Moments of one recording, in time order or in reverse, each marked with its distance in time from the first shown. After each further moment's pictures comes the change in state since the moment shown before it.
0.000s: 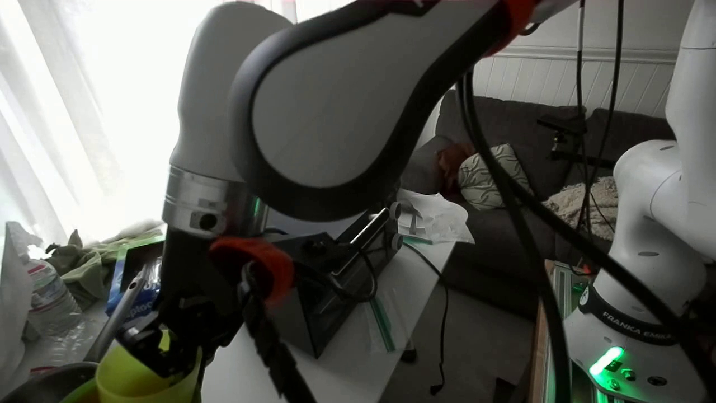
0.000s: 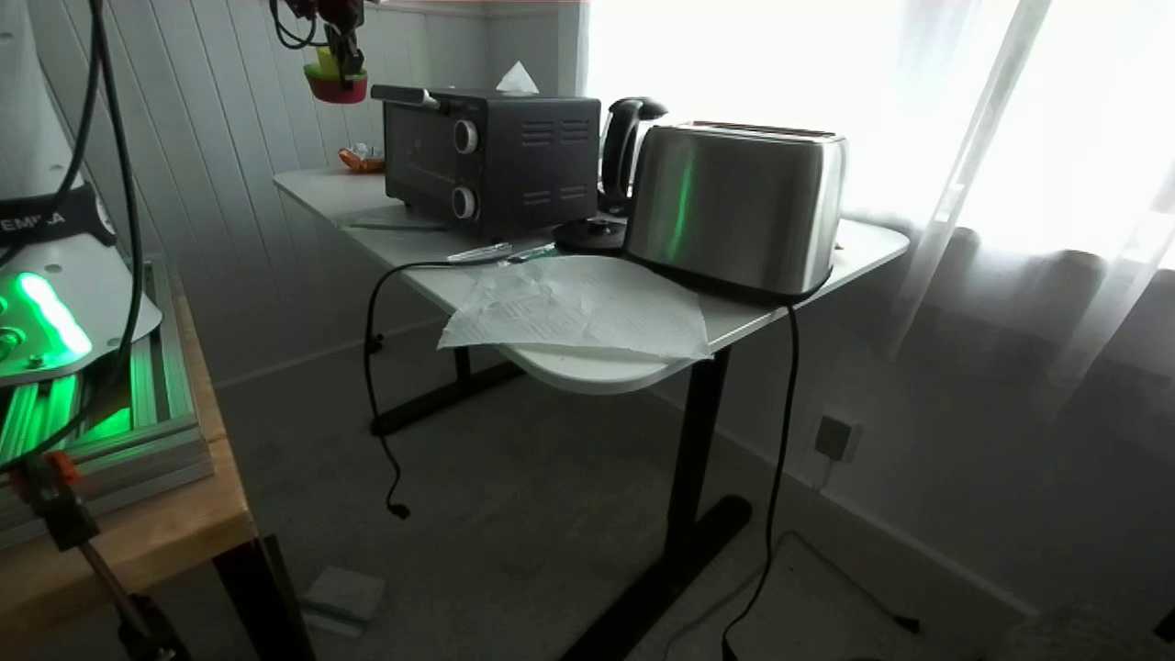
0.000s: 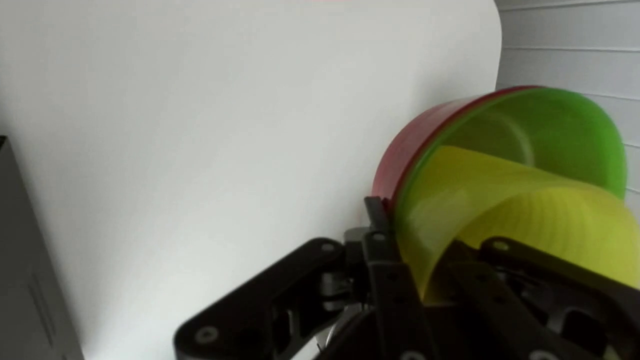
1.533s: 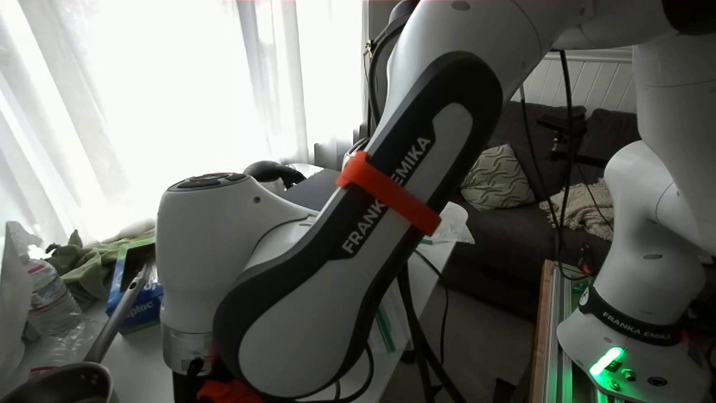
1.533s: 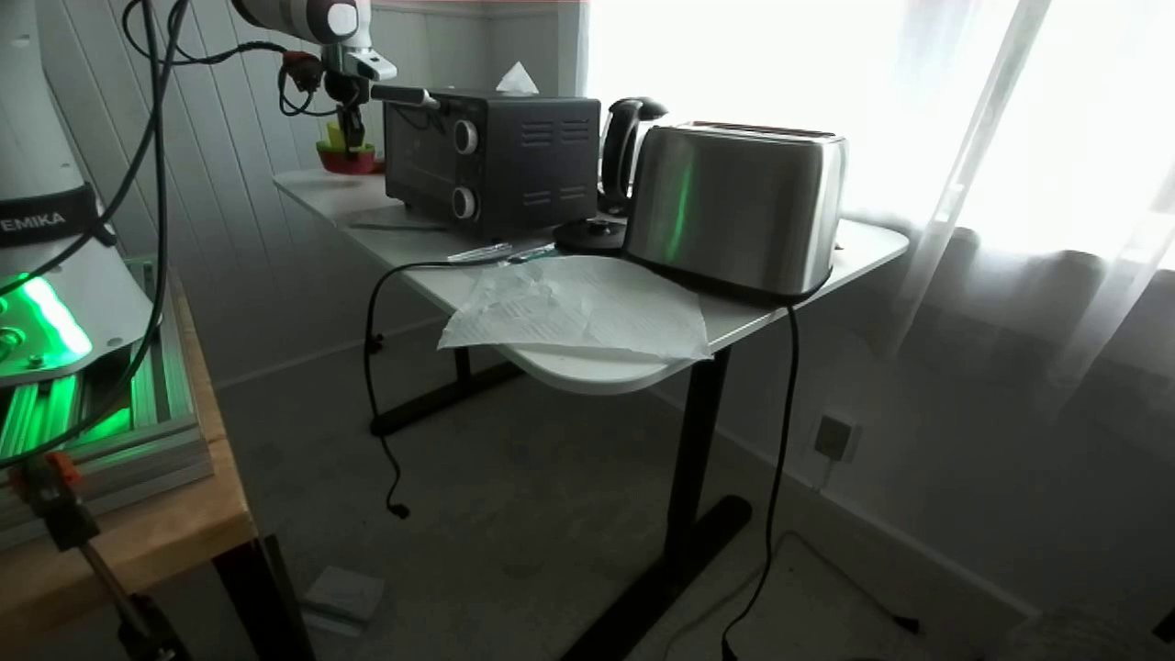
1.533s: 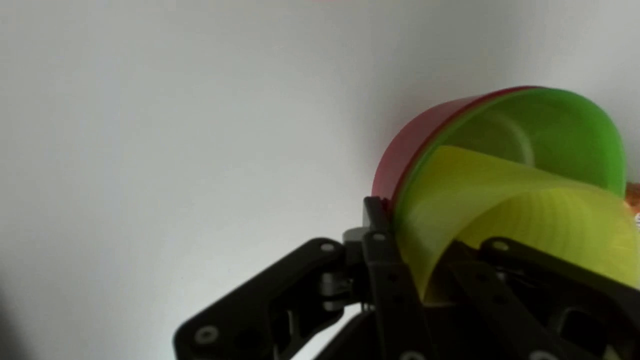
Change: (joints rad) arm 0.188 0.279 -0.154 0.104 -0.170 0.044 0.255
